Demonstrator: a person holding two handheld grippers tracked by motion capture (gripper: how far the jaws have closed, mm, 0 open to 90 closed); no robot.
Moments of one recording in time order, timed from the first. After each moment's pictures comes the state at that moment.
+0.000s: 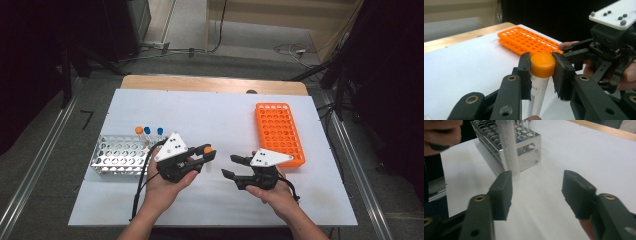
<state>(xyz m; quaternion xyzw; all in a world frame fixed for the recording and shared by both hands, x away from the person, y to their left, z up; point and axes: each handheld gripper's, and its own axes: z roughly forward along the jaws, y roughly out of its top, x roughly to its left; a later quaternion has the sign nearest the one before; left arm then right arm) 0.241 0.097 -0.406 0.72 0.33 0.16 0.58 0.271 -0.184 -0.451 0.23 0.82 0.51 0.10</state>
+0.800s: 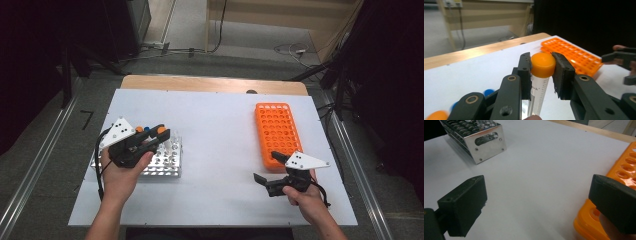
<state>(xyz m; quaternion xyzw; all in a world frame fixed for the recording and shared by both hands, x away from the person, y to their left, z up) 0.244 0.187 -0.390 0.68 0.40 0.24 0.57 0.269 -0.263 -0.455 0.29 0.81 0.49 0.16</state>
